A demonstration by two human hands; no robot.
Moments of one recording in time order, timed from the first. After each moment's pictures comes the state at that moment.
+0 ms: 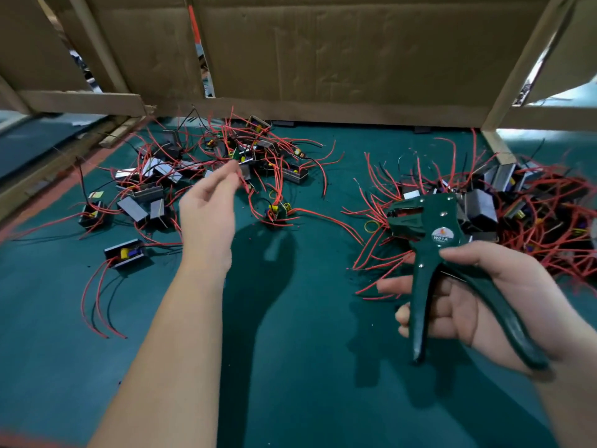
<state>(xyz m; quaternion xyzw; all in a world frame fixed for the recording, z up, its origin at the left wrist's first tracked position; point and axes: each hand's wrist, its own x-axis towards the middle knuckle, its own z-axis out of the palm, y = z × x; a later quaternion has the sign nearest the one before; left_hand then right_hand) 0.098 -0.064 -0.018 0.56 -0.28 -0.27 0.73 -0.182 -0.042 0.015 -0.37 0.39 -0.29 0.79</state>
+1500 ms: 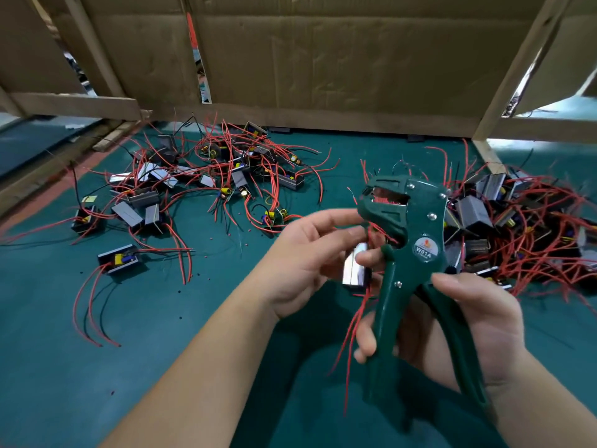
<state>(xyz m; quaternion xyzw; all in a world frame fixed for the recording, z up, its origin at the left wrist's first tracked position) 0.017 -0.040 -0.011 0.31 -0.43 -0.66 0.54 -0.158 -0.031 -0.002 -0.32 0.05 -0.25 0.91</state>
